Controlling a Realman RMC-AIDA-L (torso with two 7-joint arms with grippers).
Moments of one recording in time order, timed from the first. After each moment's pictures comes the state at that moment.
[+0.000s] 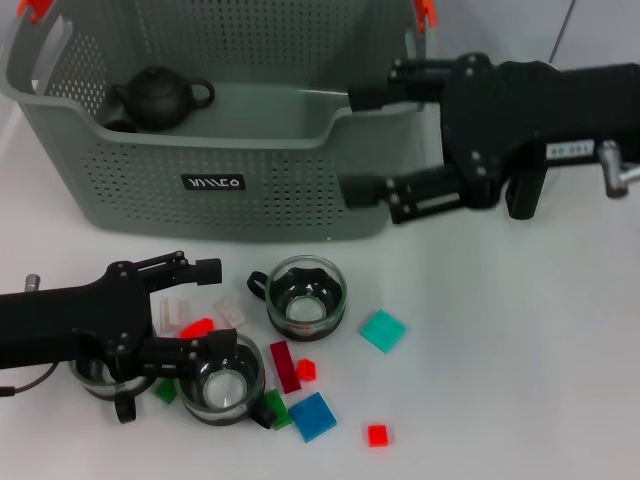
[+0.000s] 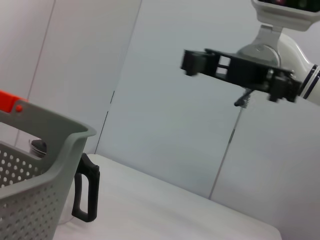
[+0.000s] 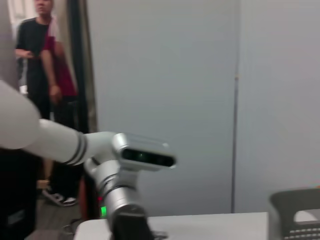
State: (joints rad) left arm -0.43 -2.03 -2.68 -0.59 -1.05 1.93 -1.25; right arm 0.57 2.10 -1.07 -1.25 -1.69 -1.68 1.73
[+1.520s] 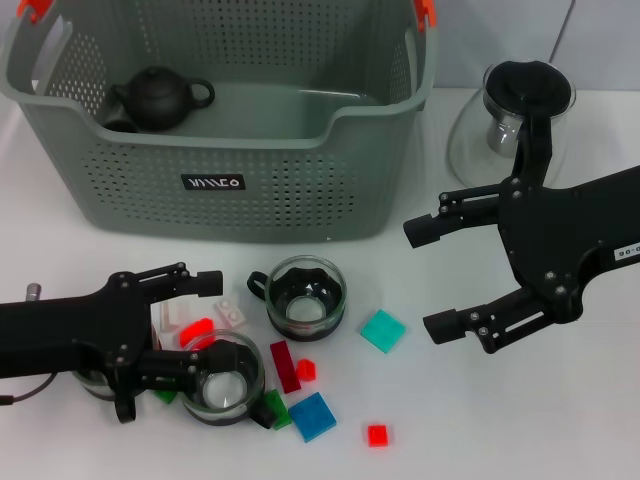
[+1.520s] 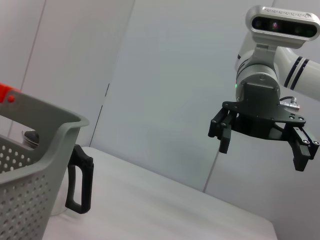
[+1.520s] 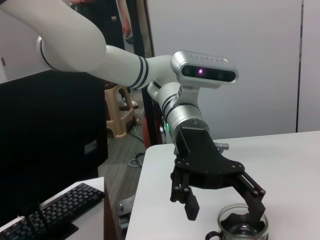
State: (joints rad) left arm -0.42 -2.03 -2.66 -0.59 -1.03 1.94 -1.25; right arm 0.61 2.03 -1.03 -1.13 -1.84 -1.92 1.70
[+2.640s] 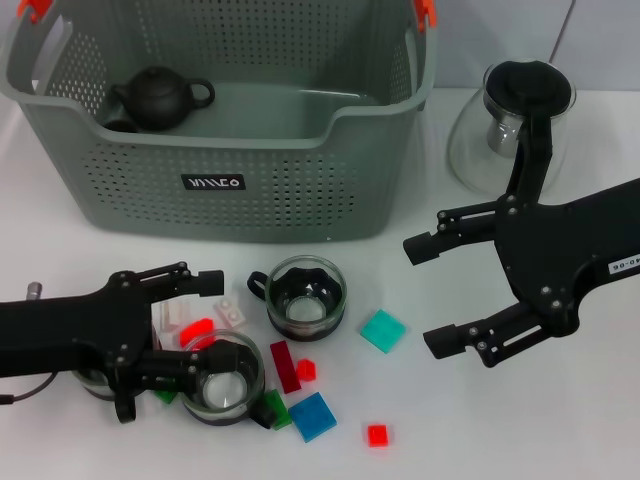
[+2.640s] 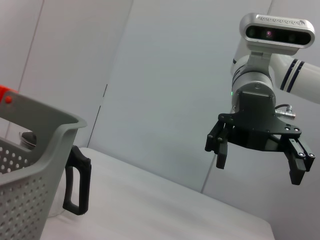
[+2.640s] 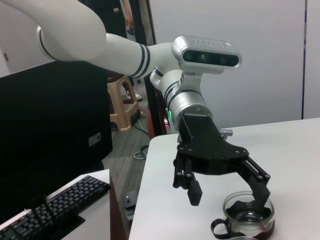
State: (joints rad) left arm -0.43 -2.03 -2.66 -0.59 -1.03 1.94 -1.25; right arm 0.62 2.03 -1.04 -1.09 -1.88 -1.92 1.69
